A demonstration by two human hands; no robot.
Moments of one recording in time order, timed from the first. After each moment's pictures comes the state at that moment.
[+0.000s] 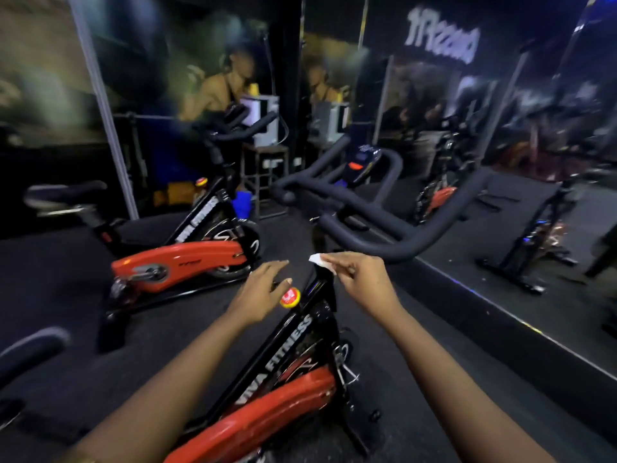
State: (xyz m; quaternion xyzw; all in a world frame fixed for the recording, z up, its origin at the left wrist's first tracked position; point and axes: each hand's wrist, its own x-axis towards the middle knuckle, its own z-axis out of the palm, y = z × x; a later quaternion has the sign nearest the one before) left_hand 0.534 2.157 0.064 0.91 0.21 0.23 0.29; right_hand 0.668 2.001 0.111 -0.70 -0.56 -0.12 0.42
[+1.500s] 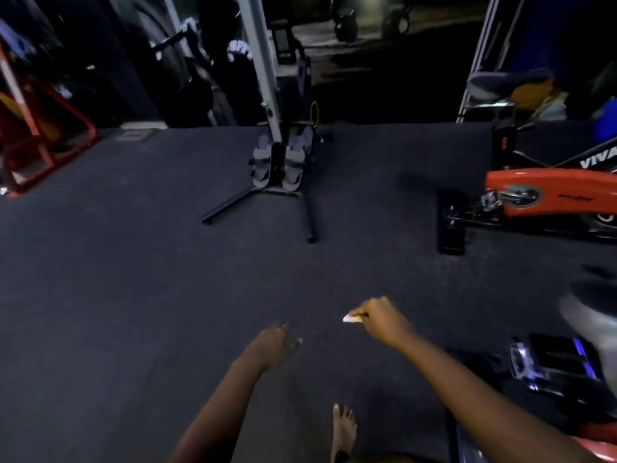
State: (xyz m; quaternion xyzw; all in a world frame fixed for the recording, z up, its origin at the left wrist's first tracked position) left_hand -0.340 2.380 -0.103 0.68 0.66 -0.08 0.31; right_hand -0.108 2.434 -0.137 -0.59 -0.74 0.31 0.06
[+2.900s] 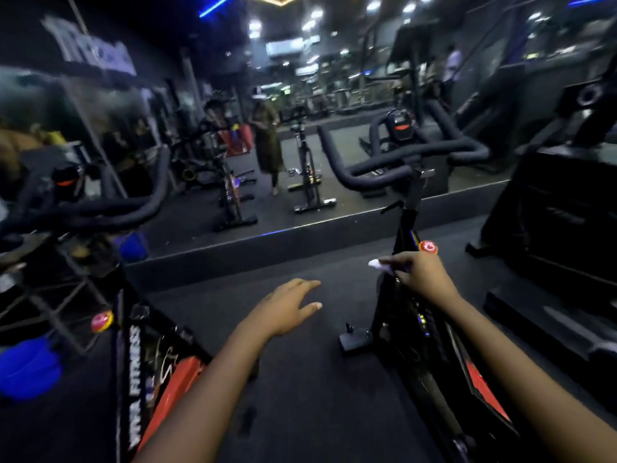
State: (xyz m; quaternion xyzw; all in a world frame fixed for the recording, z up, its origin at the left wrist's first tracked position) left_hand 0.523 2.831 0.085 0.91 -0.39 -0.05 0.12; right_hand 0.433 2.591 0.084 -0.92 0.10 -0.24 0.30
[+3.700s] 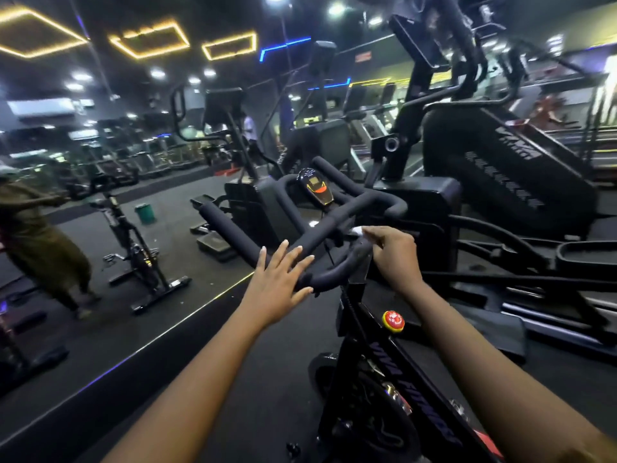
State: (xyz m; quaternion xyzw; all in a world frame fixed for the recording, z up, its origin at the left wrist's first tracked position) left_hand 0.888 2.592 0.141 0.72 -0.66 0.21 -0.04; right_hand 0.695 2.473 0.142 -0.75 0.37 -0.51 0.19
